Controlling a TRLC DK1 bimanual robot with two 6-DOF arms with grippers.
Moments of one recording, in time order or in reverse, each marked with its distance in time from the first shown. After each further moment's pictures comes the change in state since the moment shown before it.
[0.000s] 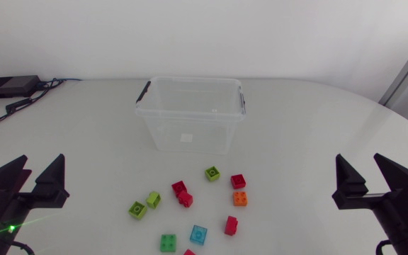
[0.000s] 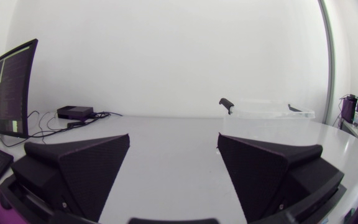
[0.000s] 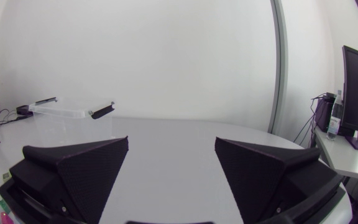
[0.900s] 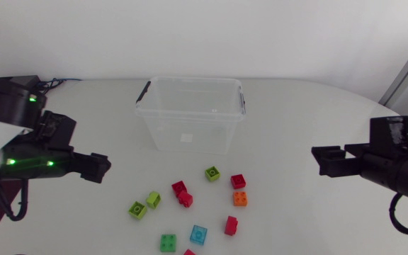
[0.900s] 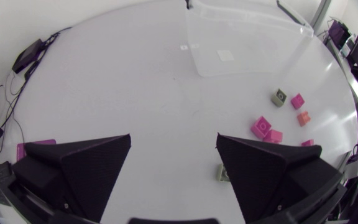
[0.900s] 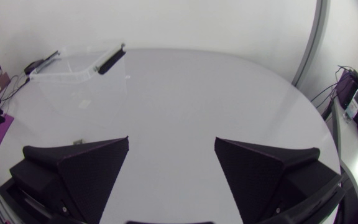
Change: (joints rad) left arm -0.248 1.037 0.676 -0.555 -0.016 0.043; right arm 0.086 0.744 0.492 -0.320 -0.027 0.028
